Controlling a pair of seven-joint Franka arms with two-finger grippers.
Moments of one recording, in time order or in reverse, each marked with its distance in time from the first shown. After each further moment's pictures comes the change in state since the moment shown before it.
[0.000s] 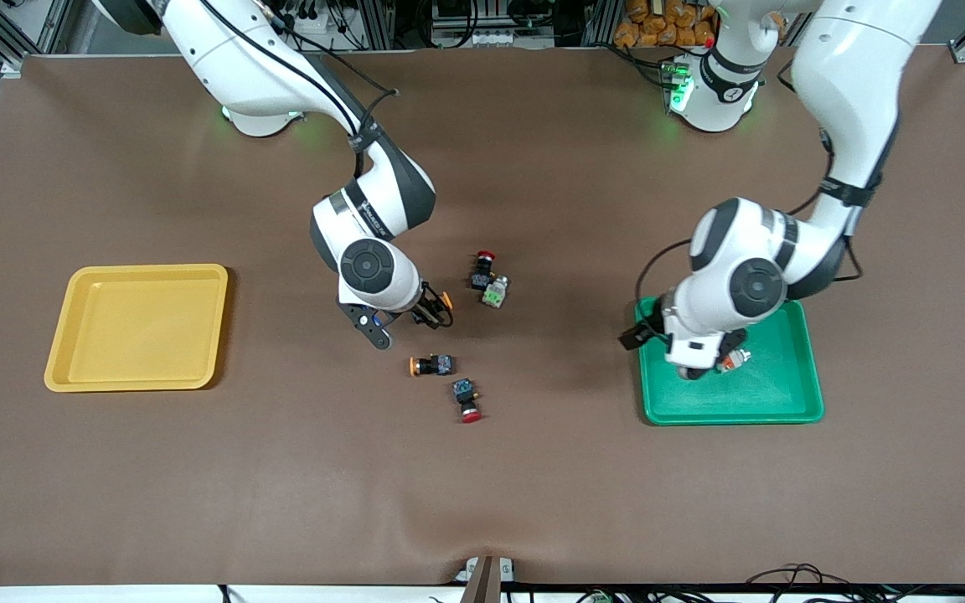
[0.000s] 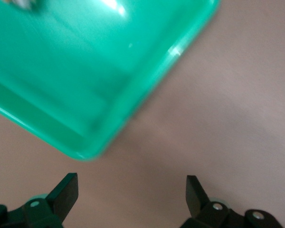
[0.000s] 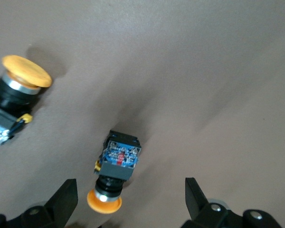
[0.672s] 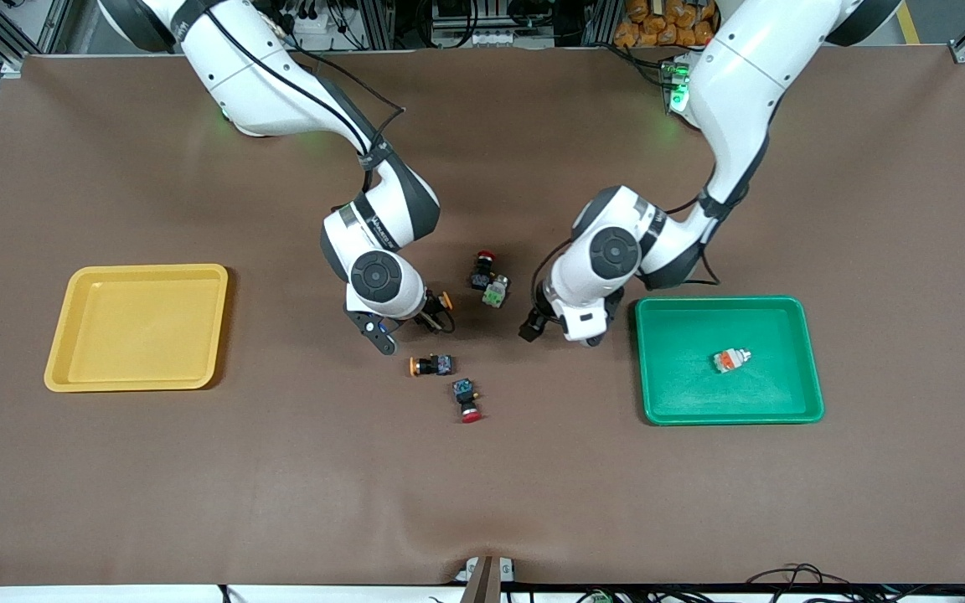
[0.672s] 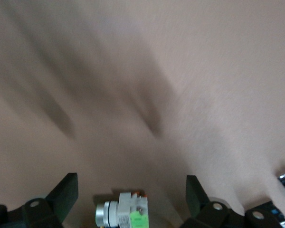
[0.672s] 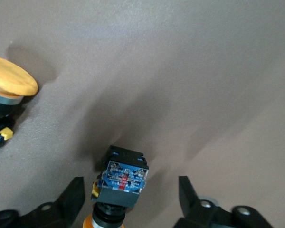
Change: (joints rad) left arm -0.252 0.147 -0.001 0.044 -0.014 0.246 -0.567; right arm 0.007 0.058 -0.001 -0.001 -0.008 0.073 0.000
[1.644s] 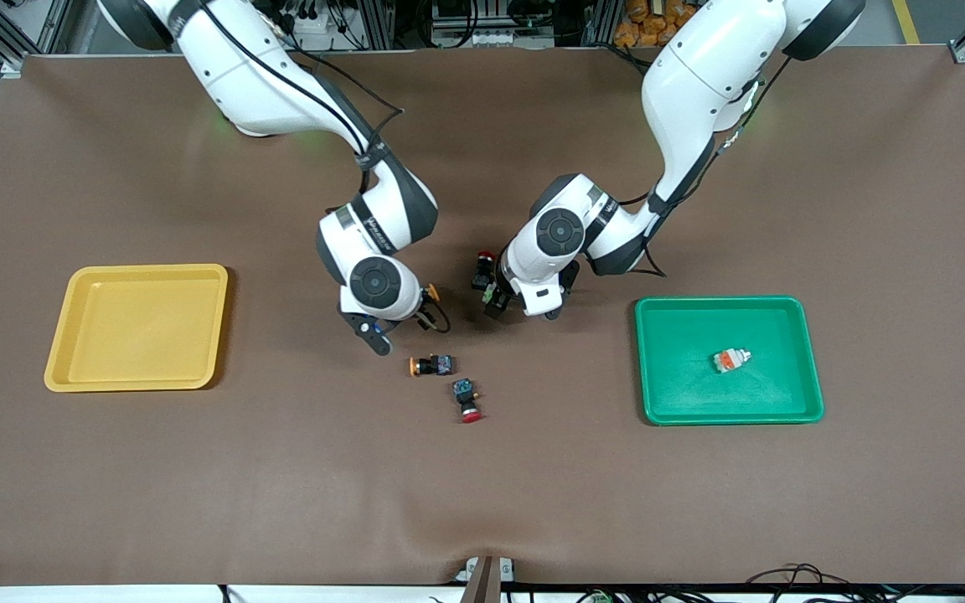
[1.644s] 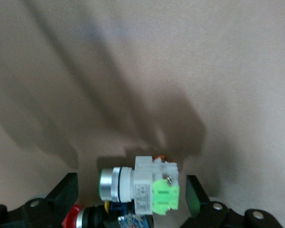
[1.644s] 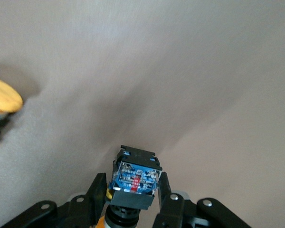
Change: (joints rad) left arm -0.112 0.075 0.003 -0.006 0.000 0.084 -0.132; right arm -0.010 -0.040 -0.037 0.043 -0.004 -0.176 -0.047
